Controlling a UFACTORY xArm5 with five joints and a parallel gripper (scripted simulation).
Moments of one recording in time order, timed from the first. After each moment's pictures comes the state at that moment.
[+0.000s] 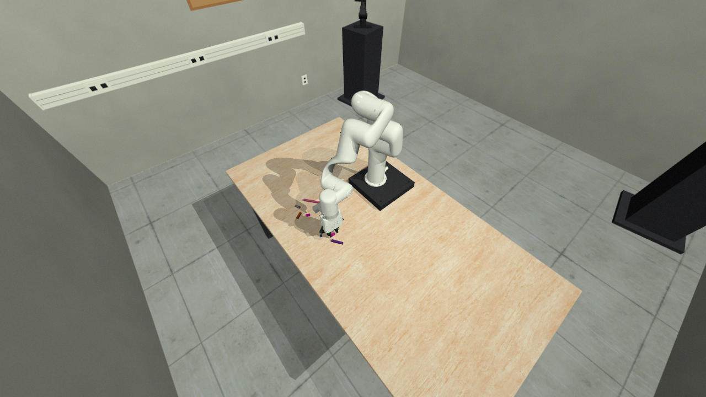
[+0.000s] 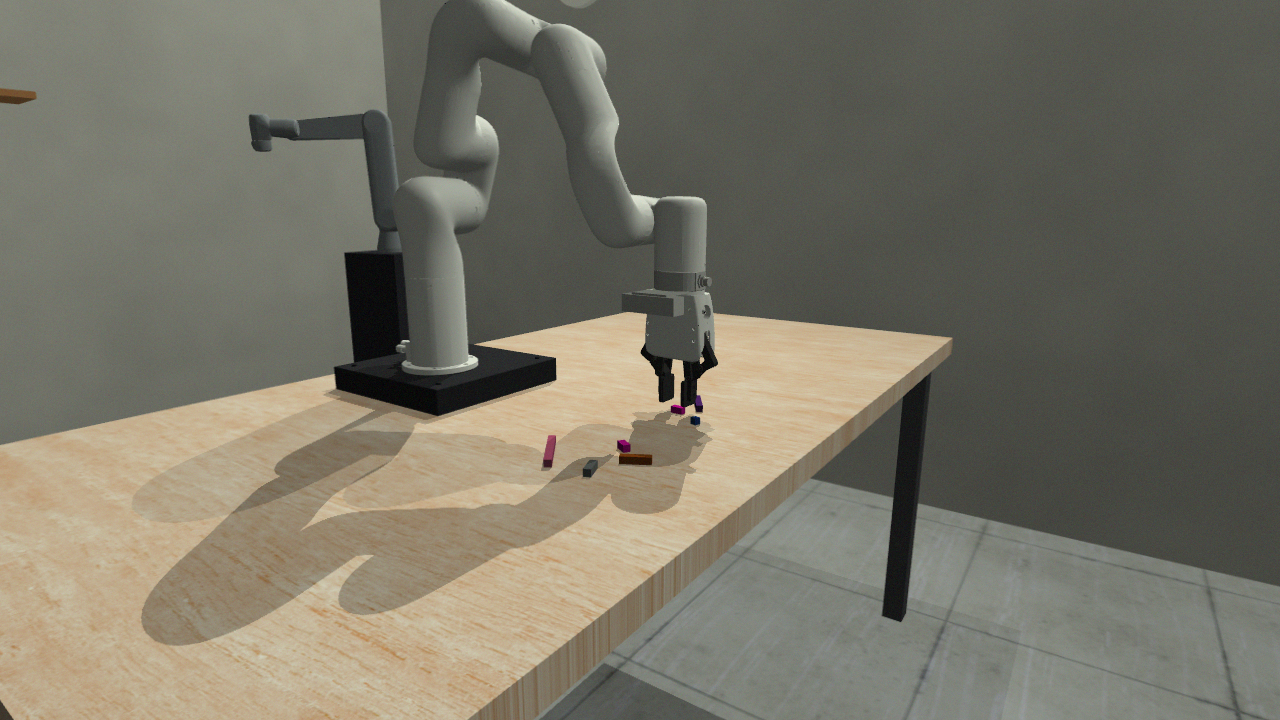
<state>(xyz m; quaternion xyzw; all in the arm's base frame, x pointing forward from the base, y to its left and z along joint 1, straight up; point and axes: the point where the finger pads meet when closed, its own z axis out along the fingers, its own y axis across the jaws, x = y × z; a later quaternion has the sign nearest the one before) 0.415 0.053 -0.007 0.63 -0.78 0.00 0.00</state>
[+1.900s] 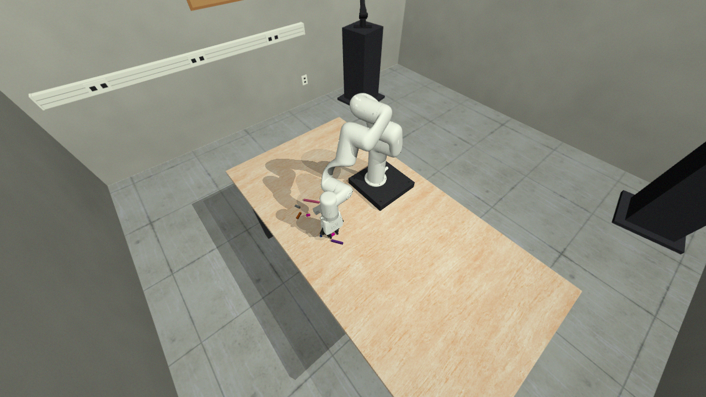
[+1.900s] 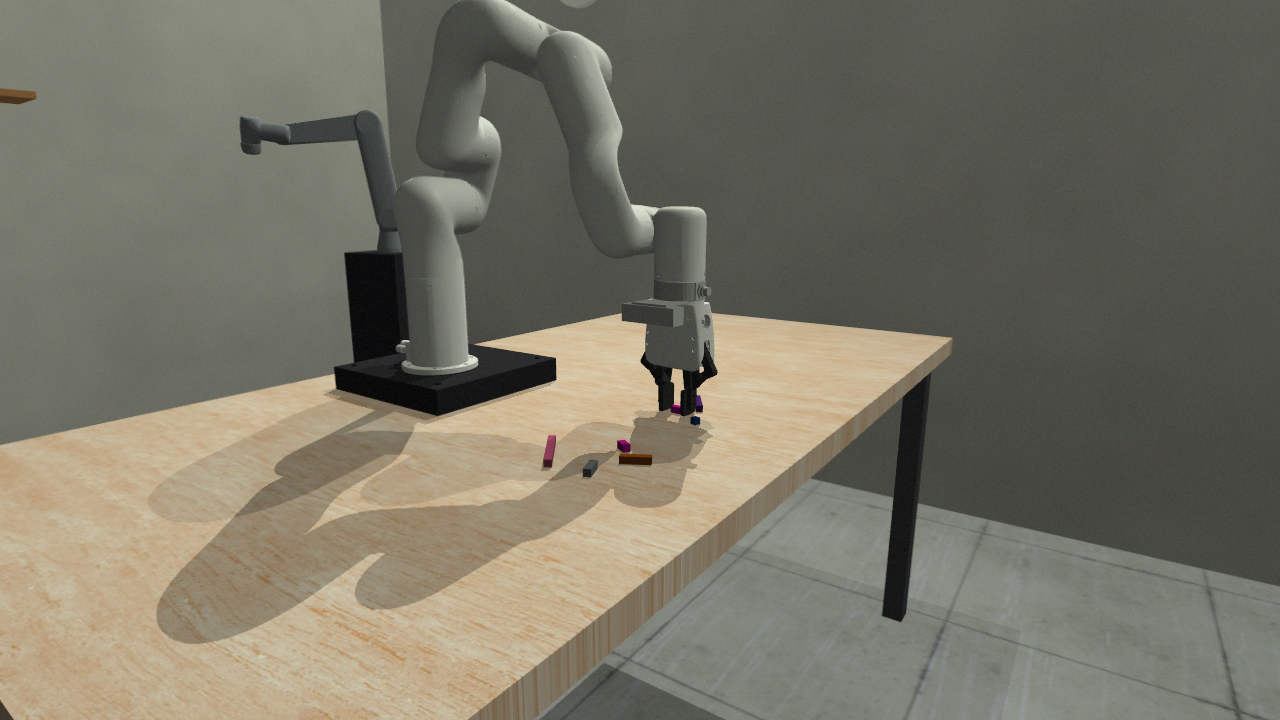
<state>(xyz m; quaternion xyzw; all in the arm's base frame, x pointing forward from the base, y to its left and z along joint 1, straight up) 0.414 0.053 -0.021 0.63 -0.78 0.00 0.00</state>
